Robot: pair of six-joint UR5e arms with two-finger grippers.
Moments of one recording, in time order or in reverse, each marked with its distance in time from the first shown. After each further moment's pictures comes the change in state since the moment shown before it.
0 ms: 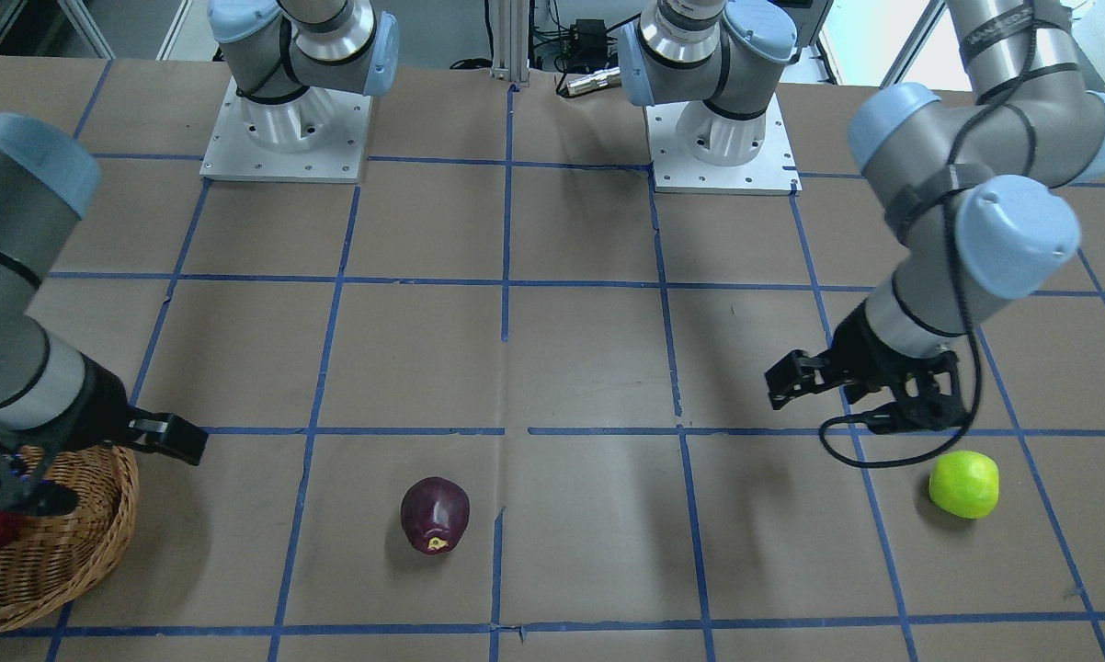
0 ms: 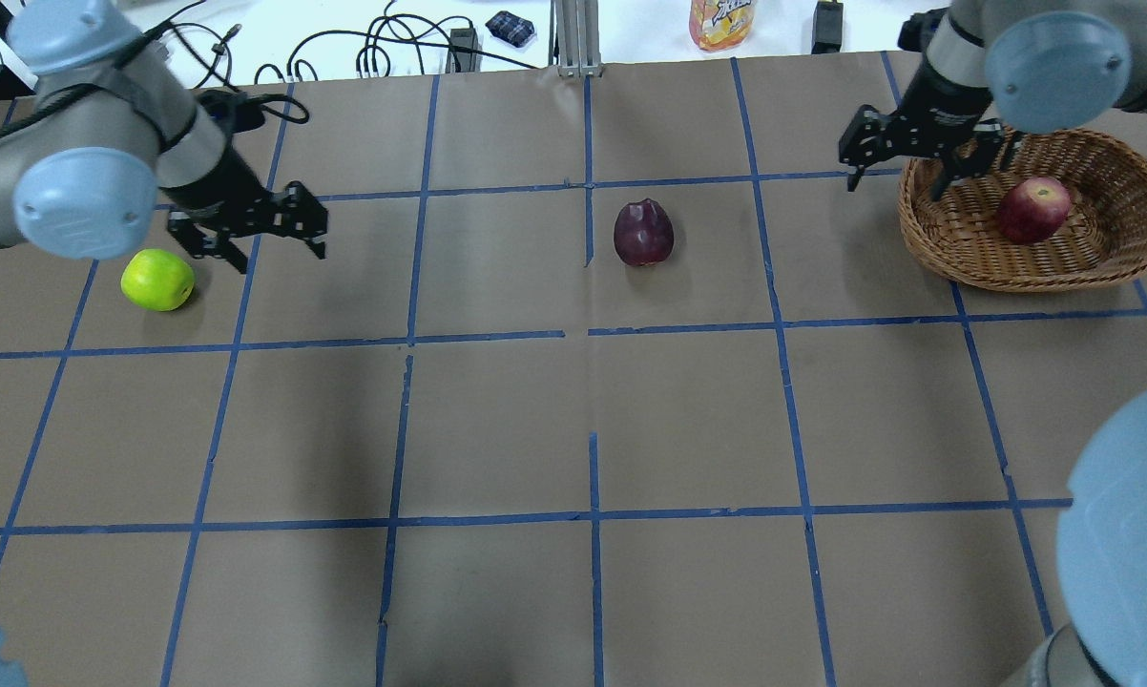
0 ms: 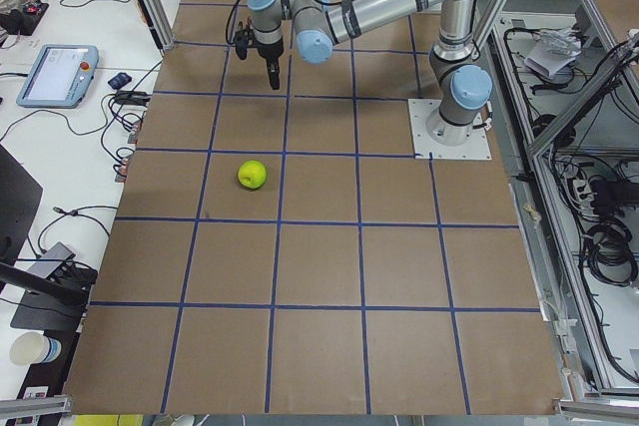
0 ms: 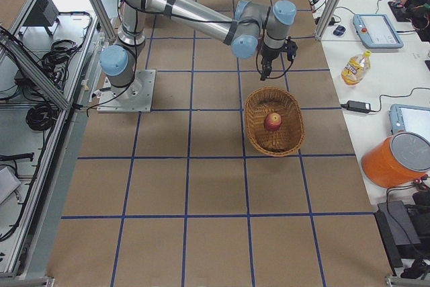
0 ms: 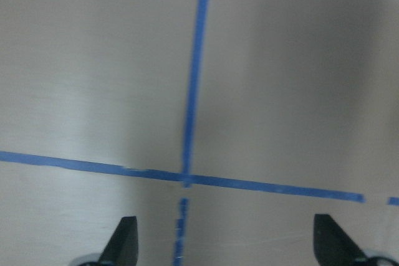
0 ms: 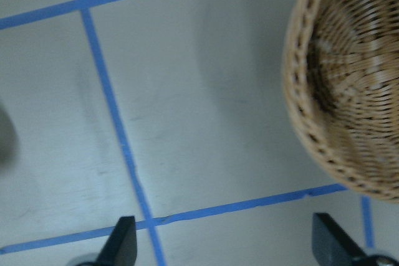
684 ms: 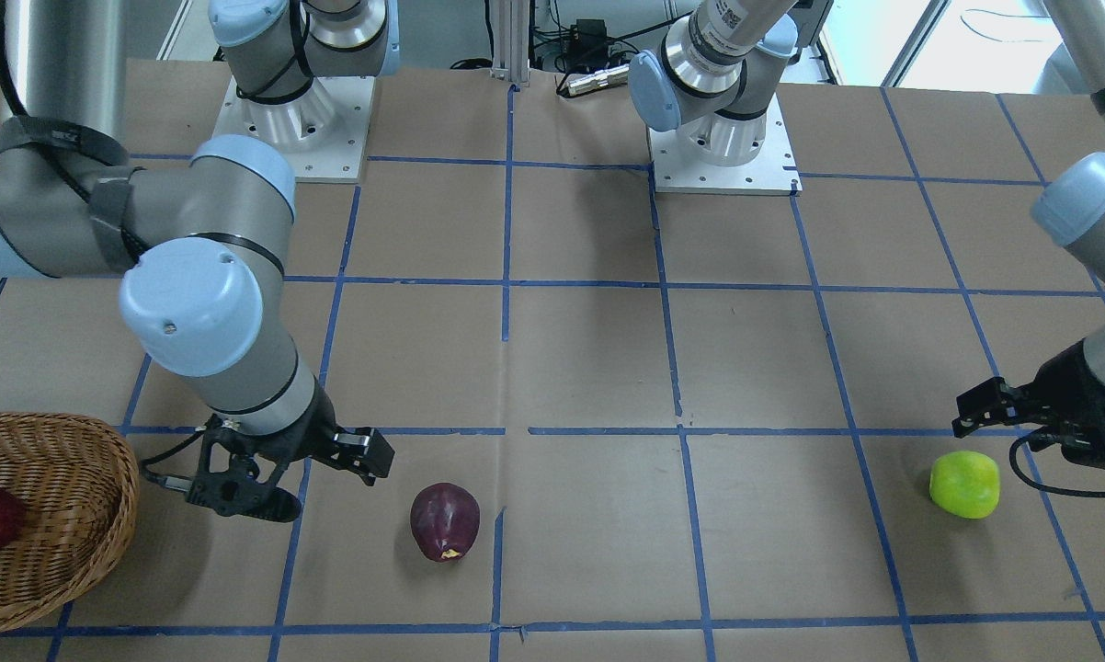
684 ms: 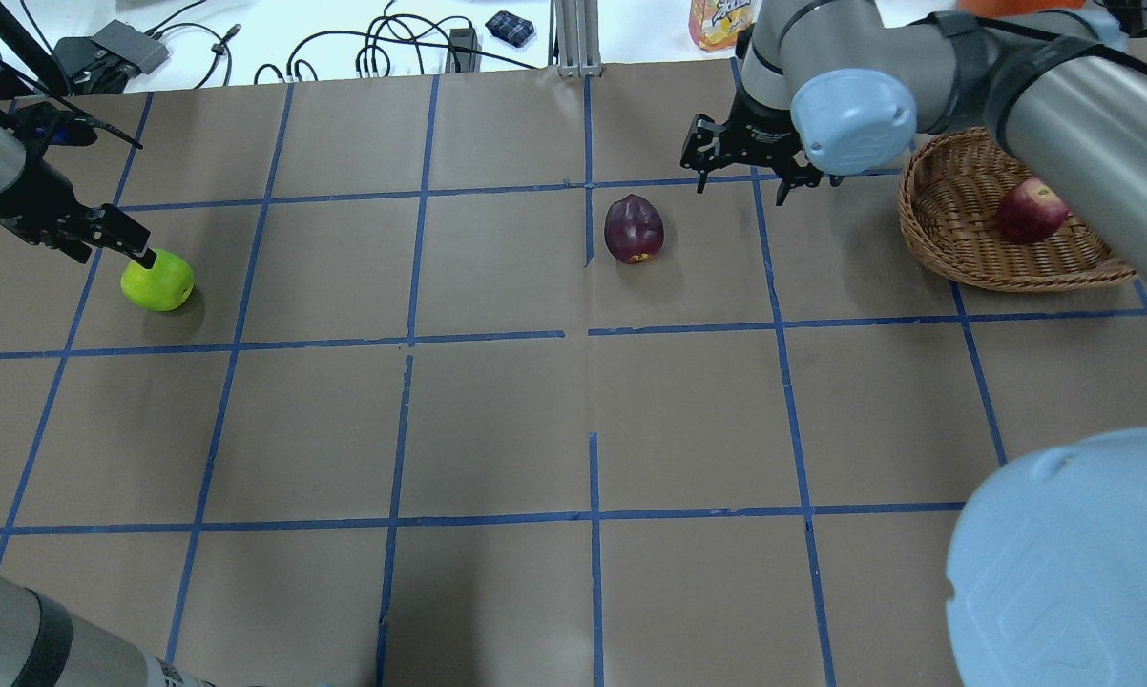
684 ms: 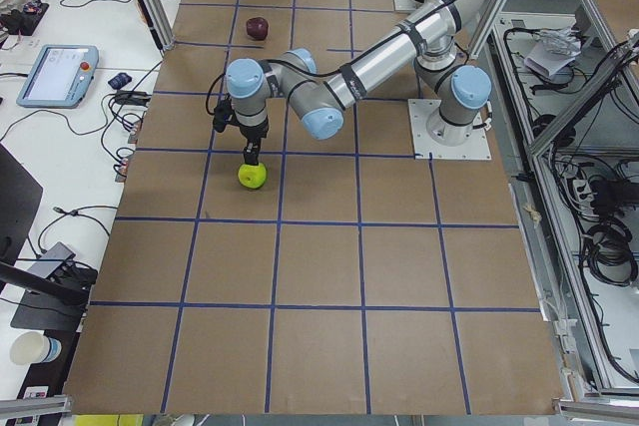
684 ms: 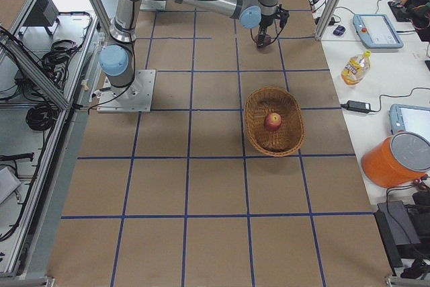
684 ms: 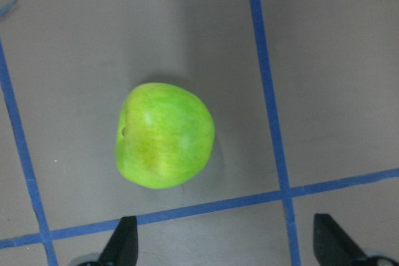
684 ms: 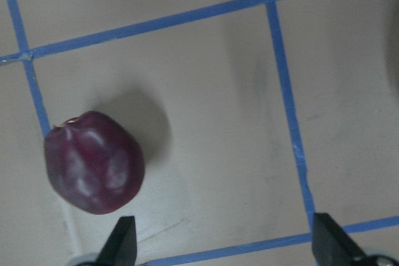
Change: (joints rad) left arm 0.245 -0.166 0.134 0.069 0.026 0.522; right arm 0.229 0.066 -0.015 -0.166 0.012 0.185
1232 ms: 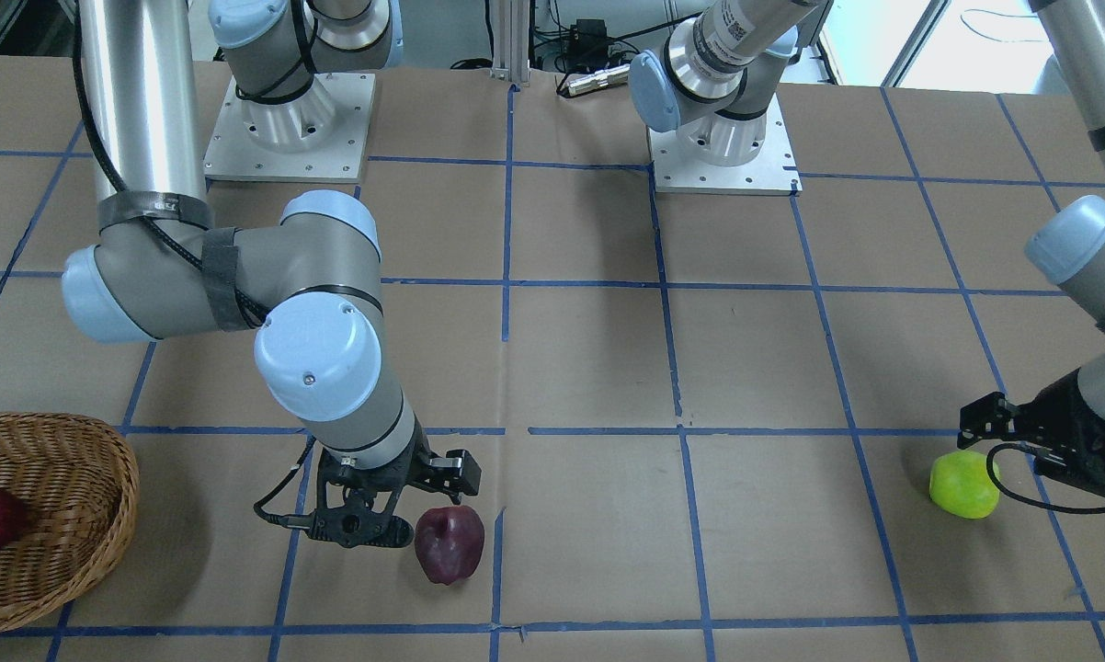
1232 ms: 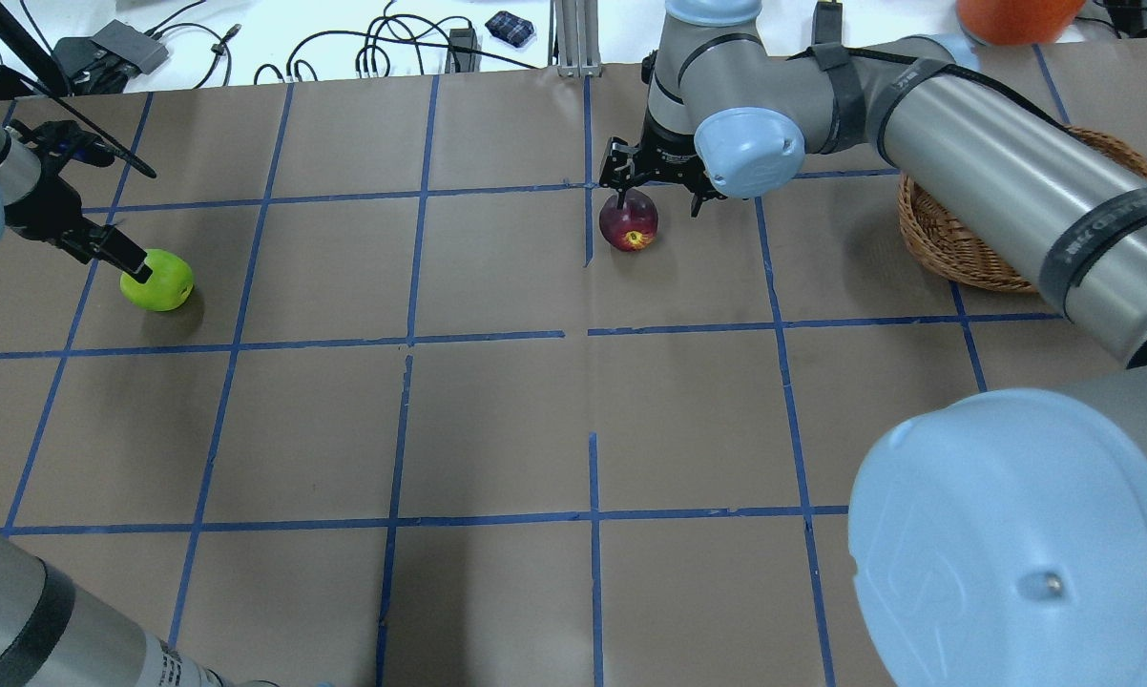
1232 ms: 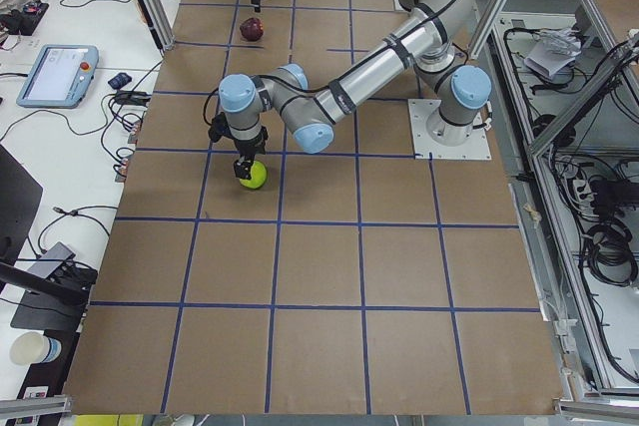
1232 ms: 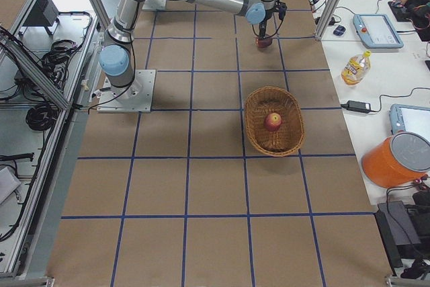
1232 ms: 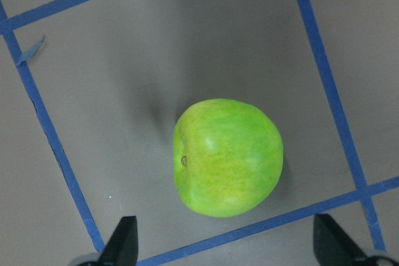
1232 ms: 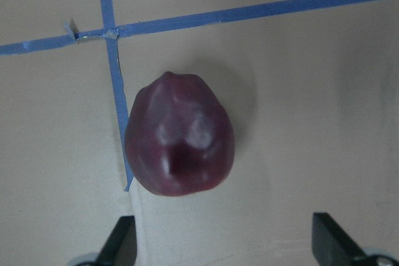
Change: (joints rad) left arm 0.001 -0.070 0.003 0.065 0.045 0.197; right arm 0.085 0.114 -0.073 -0.041 0.051 0.009
